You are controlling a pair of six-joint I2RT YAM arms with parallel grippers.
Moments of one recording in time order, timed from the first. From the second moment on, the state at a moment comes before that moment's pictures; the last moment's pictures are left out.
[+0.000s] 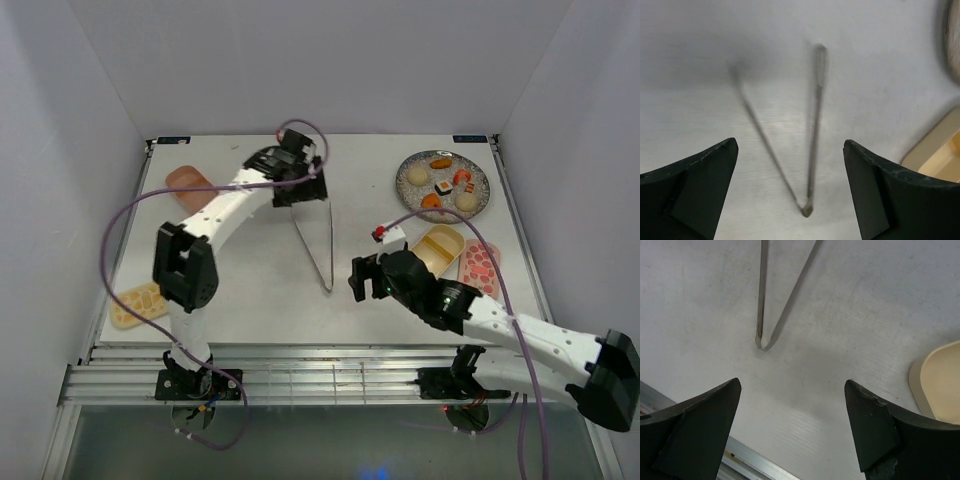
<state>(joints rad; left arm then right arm) -0.57 2.00 1.80 -0.77 -0.10 -0.59 0.99 0.91 0.60 -0.25 0.33 0.39</state>
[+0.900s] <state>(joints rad) -0.32 0.80 0.93 -0.36 0.01 -0.56 0.94 1.91 1.19 -0.19 0.36 0.41</state>
